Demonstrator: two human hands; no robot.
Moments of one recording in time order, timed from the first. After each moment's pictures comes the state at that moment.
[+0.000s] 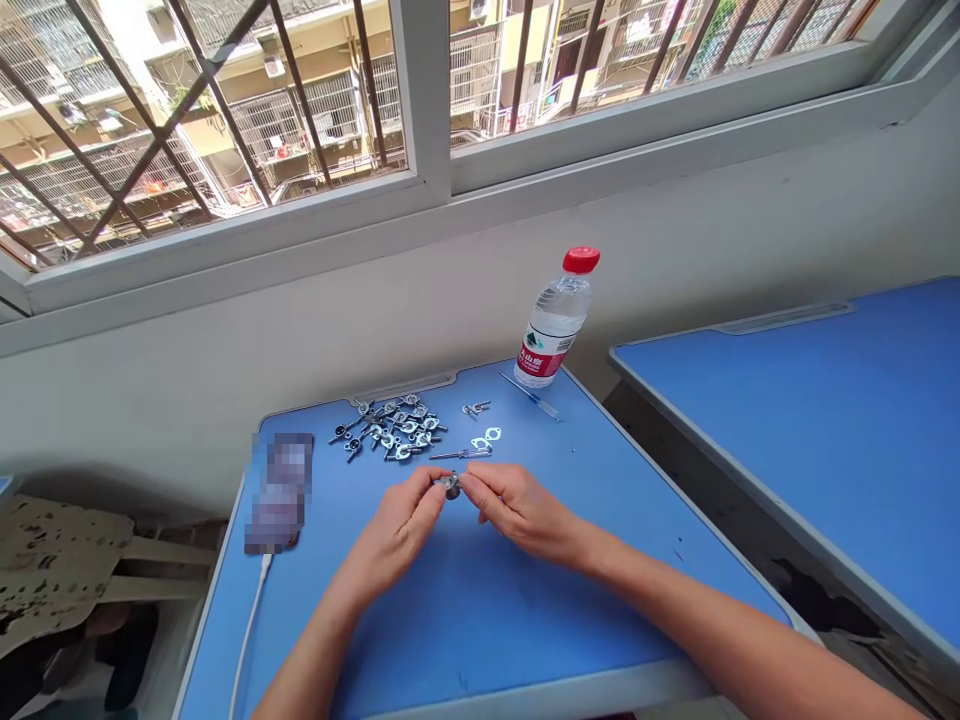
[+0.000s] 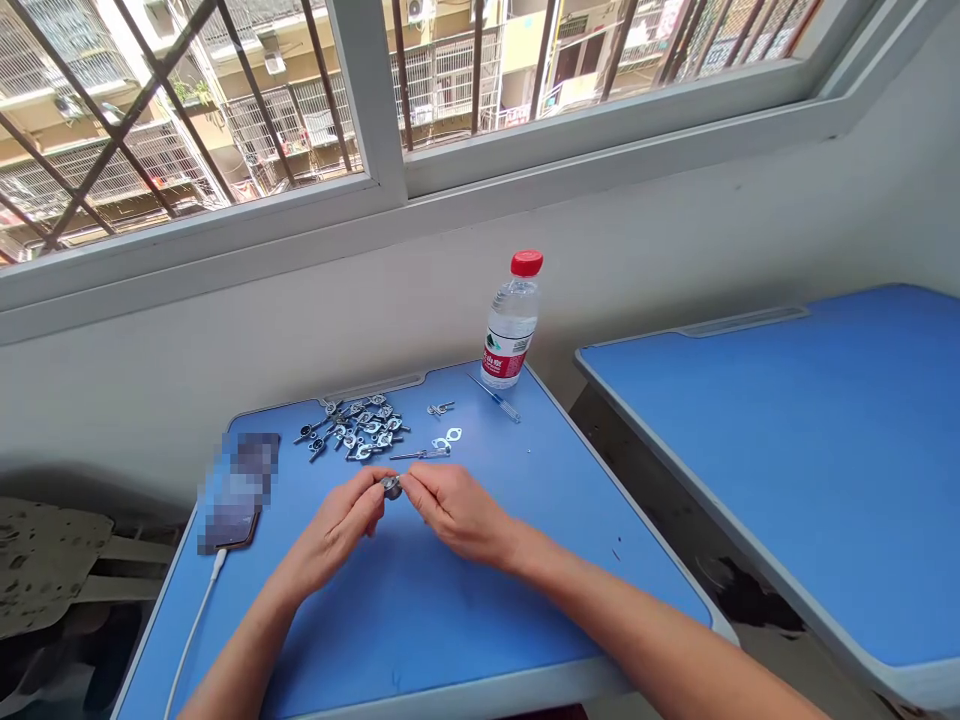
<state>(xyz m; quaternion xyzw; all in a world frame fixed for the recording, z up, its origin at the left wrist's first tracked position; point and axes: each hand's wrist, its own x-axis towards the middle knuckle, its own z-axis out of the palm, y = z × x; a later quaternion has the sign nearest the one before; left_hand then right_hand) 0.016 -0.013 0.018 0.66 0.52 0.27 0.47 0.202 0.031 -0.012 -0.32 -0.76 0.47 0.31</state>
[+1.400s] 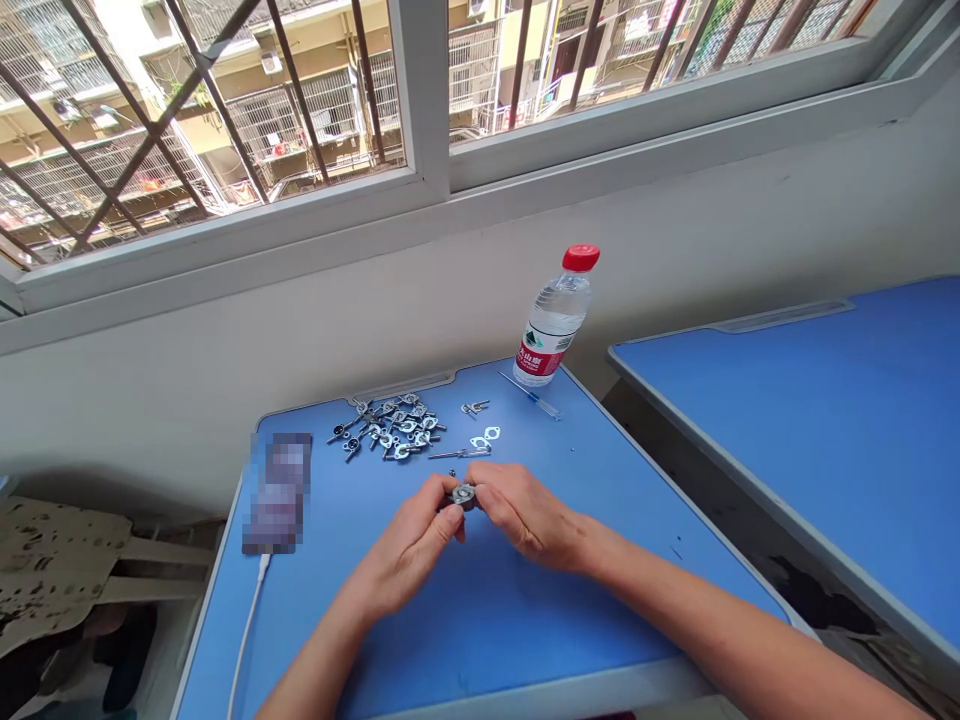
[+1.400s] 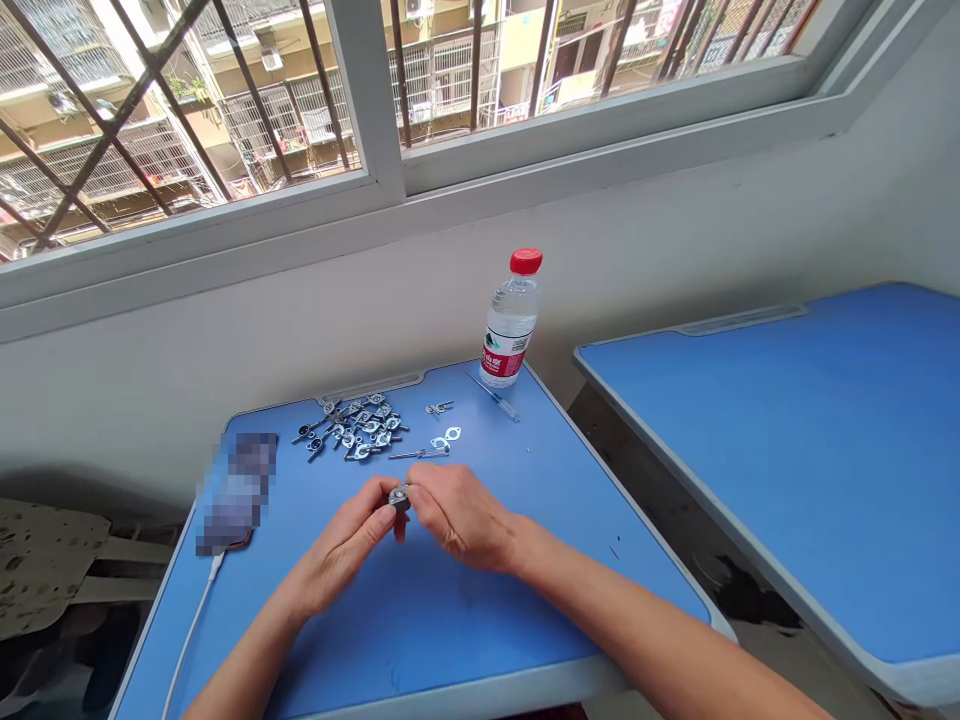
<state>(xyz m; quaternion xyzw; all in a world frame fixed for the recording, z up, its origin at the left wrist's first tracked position) 0.022 -0.022 0.015 0.68 0.46 0.28 0.49 0.210 0.031 -0.012 -0.26 -0.85 0.34 0.30</state>
